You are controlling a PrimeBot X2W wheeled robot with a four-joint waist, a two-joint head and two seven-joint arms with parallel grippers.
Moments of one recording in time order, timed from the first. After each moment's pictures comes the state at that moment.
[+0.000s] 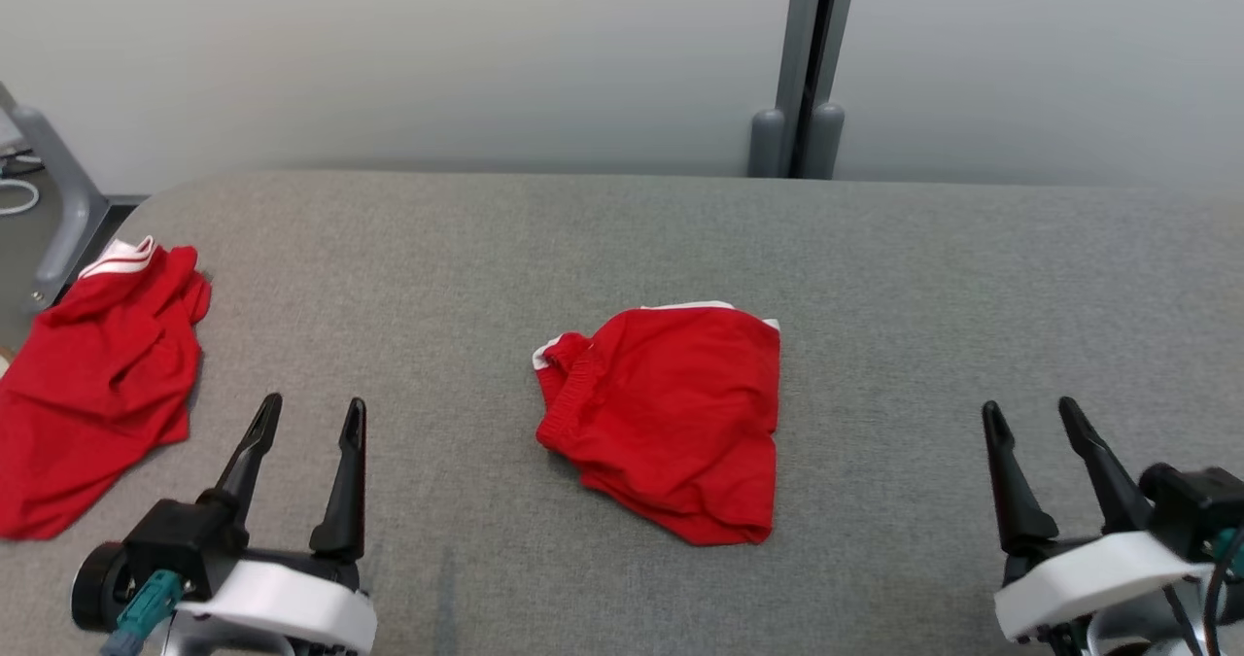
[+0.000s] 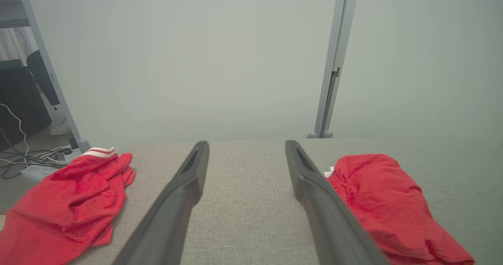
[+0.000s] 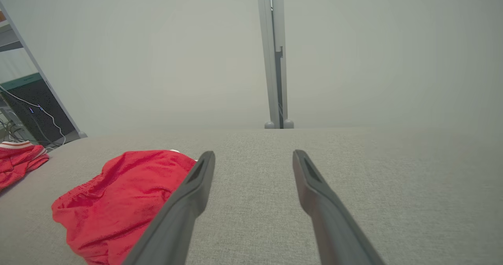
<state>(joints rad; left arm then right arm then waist) 0.04 0.24 -0.15 -0.02 -0.33 0.08 -0.12 0.02 -0.05 -0.04 0.01 0.22 0.13 -0.03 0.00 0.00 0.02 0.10</state>
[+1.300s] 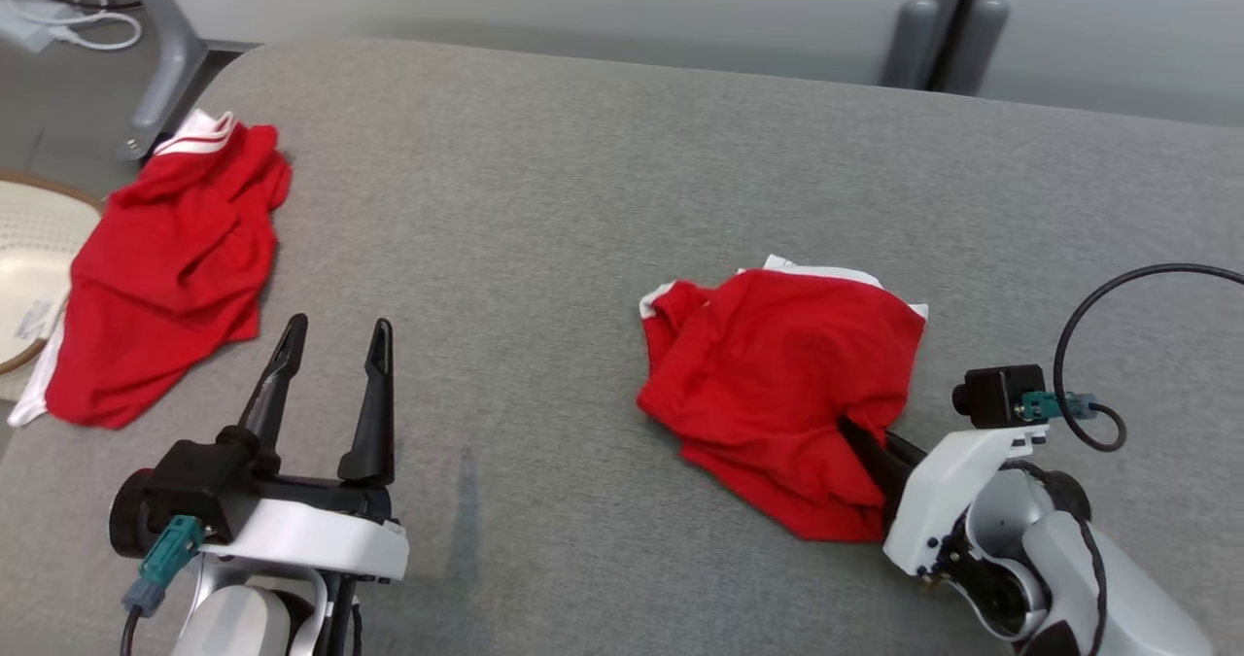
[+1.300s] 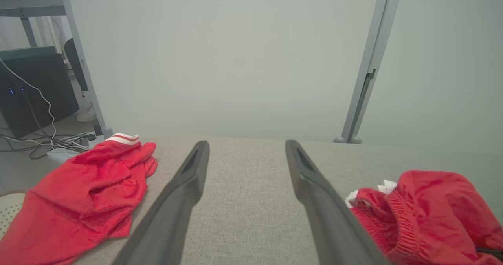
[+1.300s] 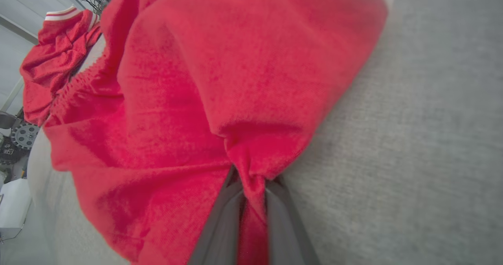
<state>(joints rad) -0.13 0.18 -0.19 0.08 -0.35 0.06 -0.23 -0.43 -0.18 0.46 0.63 0.73 0.13 0.15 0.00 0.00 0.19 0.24</state>
